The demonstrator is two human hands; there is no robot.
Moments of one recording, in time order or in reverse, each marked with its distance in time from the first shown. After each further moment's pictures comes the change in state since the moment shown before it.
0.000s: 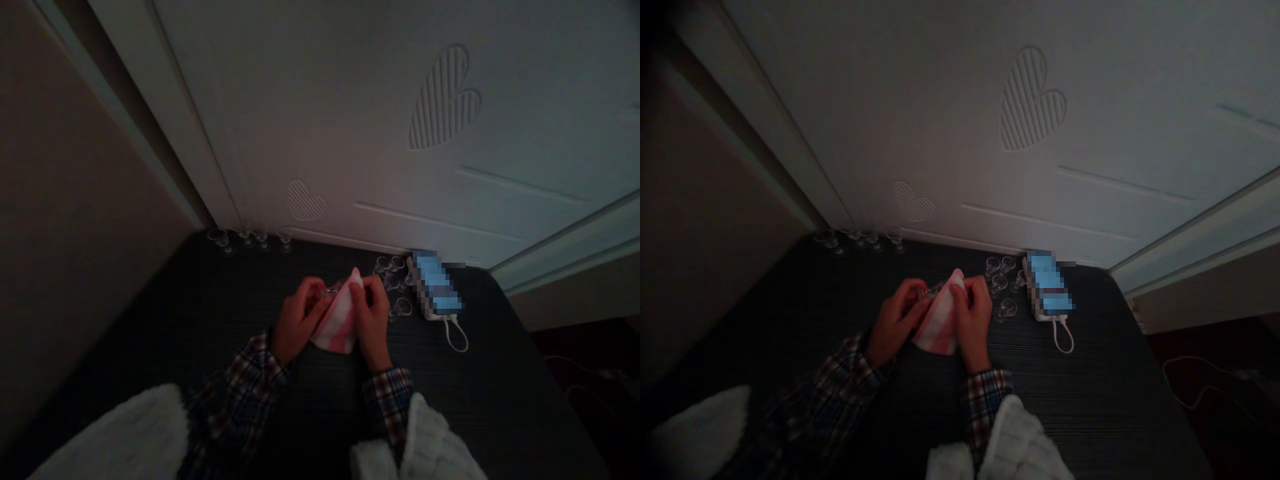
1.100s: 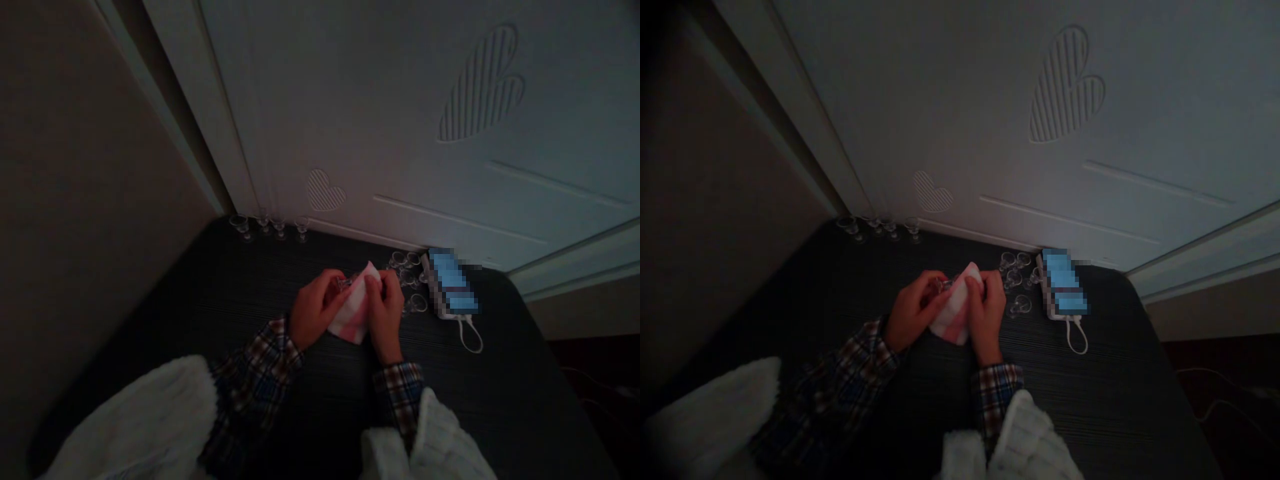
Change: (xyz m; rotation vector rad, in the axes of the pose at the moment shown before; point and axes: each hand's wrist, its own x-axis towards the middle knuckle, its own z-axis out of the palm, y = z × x) left_hand -0.003 0.001 0.001 0.216 0.020 0.130; right_hand -0.001 -0.001 -0.002 -0.098 0.000 -0.017
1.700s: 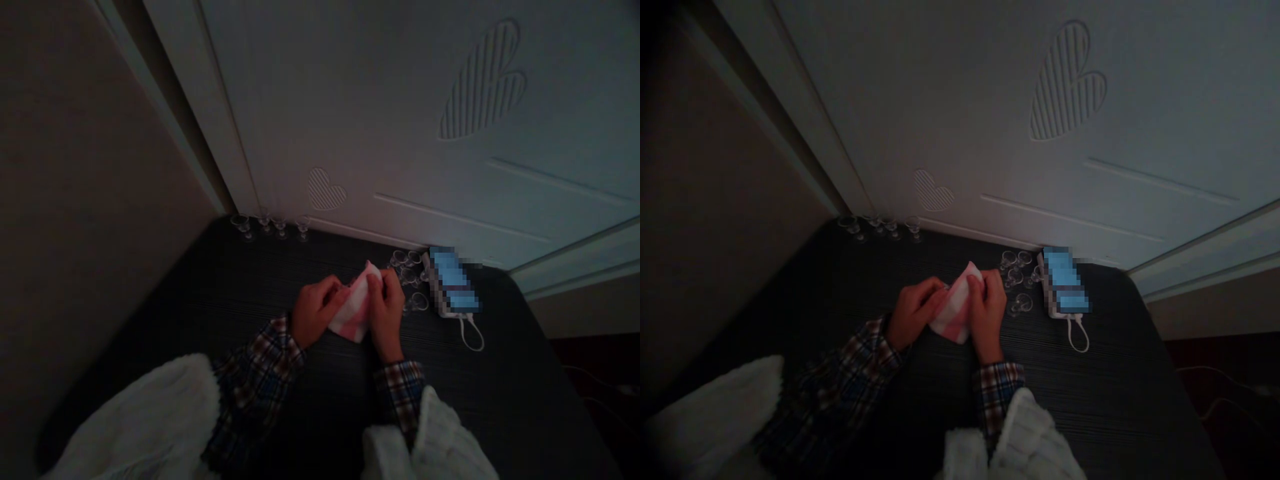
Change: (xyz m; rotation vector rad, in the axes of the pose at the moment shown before) left_hand 0.000 0.003 -0.003 -0.058 -0.052 -0.036; right_hand -0.001 -0.002 0.000 0.002 -0.013 -0.019
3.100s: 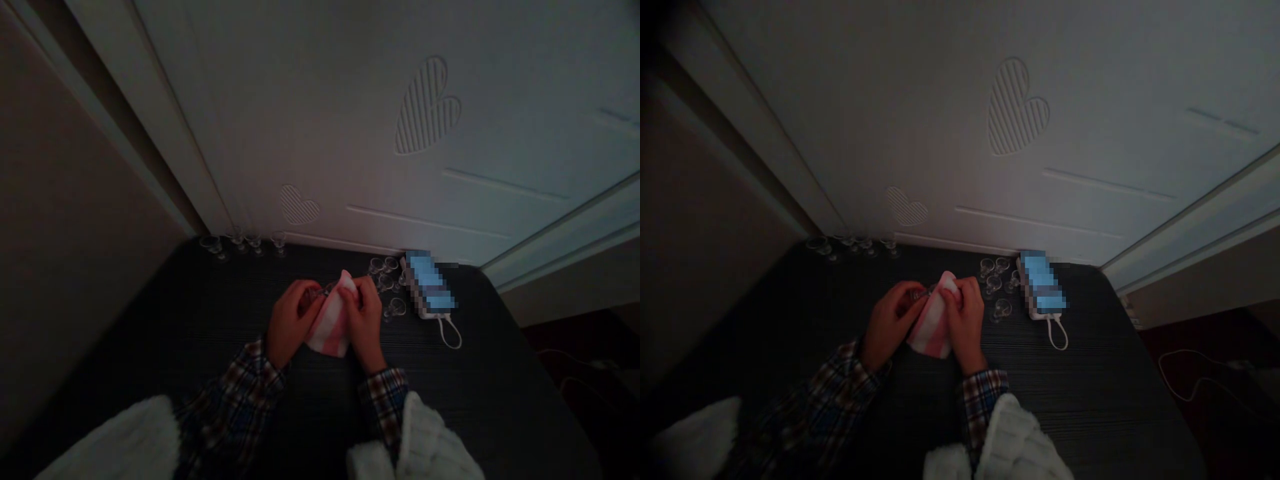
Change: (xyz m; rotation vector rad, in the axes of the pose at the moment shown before) left_hand 0.007 -0.011 0.001 0.101 0.133 -0.033; right_hand 0.003 -0.003 0.003 -0.012 -0.012 -0.052
